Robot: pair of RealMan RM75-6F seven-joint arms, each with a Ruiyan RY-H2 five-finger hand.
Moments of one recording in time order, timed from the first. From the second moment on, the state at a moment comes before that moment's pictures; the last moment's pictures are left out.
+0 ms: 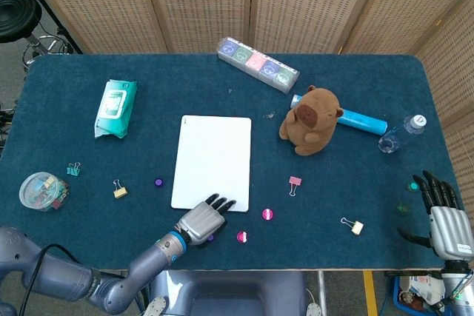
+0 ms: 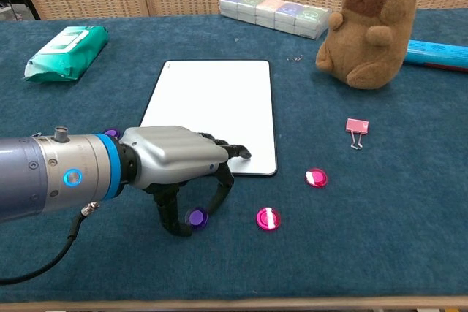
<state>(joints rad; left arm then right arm) -1.04 -1.61 0.05 -1.85 0.71 0.95 0.77 0.07 -1.15 0.07 -1.57 -1.46 1.45 0.08</state>
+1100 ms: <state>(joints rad) -1.13 -1.52 -0.08 -1.60 0.47 0.82 0.66 0.07 -1.14 0.08 -1.57 -1.43 1.42 0.09</state>
